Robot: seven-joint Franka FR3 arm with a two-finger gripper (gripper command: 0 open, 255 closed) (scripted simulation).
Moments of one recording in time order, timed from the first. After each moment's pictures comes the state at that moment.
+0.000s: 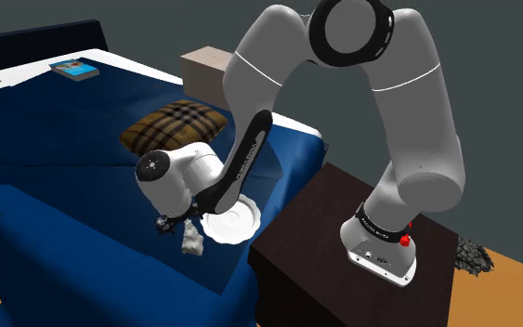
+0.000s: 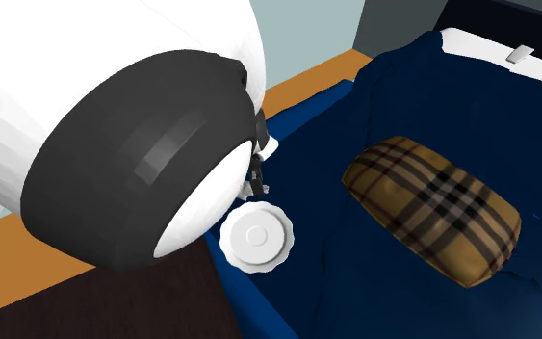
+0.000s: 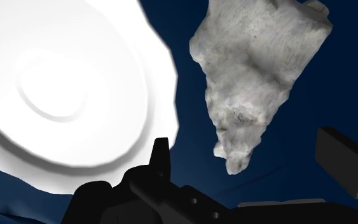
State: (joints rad) arm 0.15 0.72 0.49 -2.04 -0.93 2.44 1.67
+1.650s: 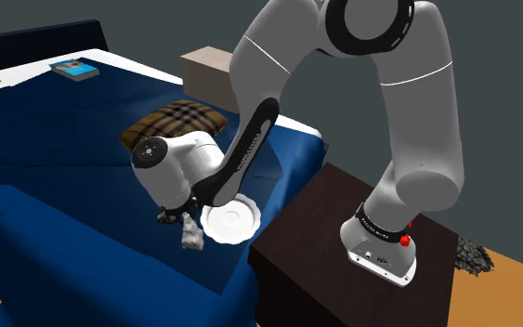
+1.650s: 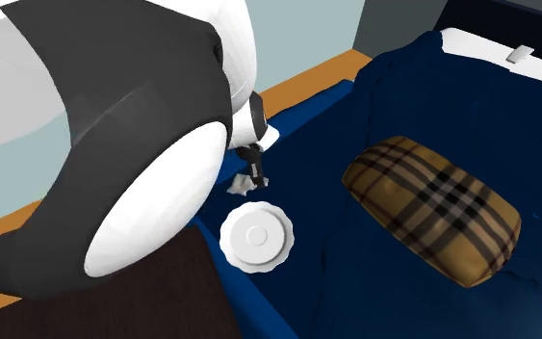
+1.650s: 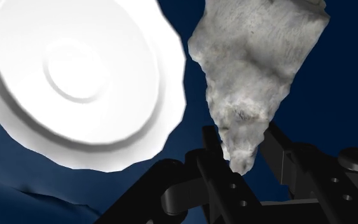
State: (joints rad) arm 0.11 0.64 0.54 -2.08 -0.87 2.41 1.62
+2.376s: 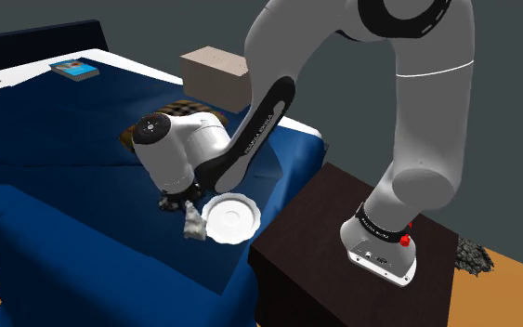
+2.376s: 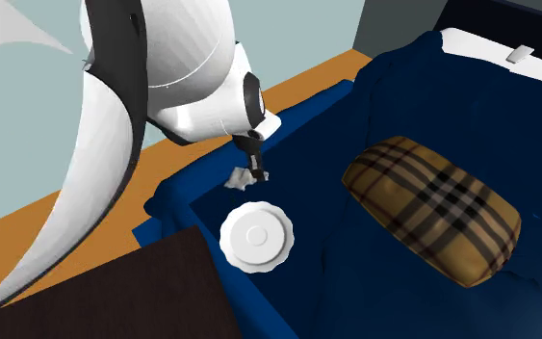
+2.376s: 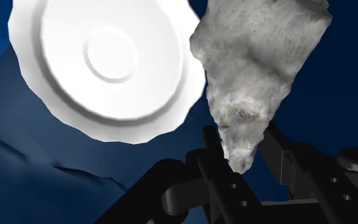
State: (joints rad) arm 0.03 0.50 0.62 -2.15 -0.77 2.38 1.54
